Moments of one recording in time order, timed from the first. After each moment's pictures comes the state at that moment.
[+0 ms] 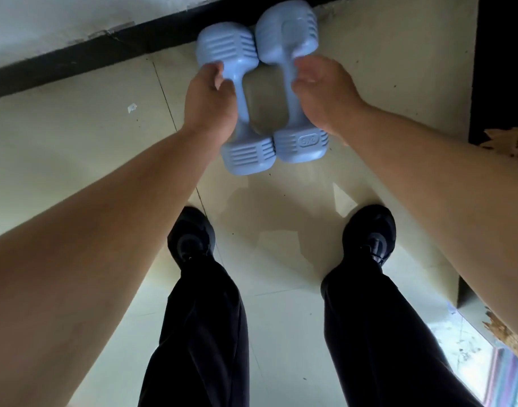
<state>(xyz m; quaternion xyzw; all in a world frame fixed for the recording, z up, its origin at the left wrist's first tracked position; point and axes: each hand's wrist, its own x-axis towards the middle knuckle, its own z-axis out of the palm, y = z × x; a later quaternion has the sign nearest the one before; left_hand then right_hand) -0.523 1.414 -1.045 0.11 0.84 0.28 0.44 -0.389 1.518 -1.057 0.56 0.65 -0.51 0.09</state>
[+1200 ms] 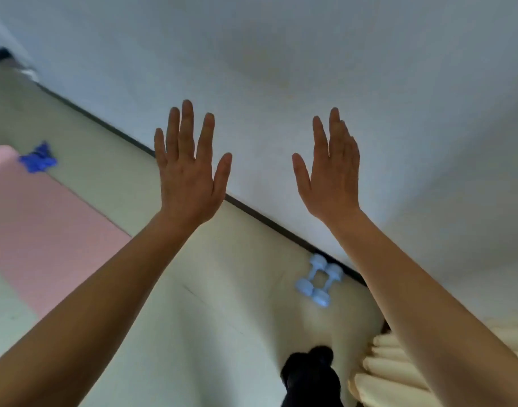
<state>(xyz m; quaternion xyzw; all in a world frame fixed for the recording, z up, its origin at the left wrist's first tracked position) -0.432 1.036 -0.181 0.20 0.92 0.12 -0.32 -0.395 1.273 -0.201 0.02 0.95 -0.12 -0.29</state>
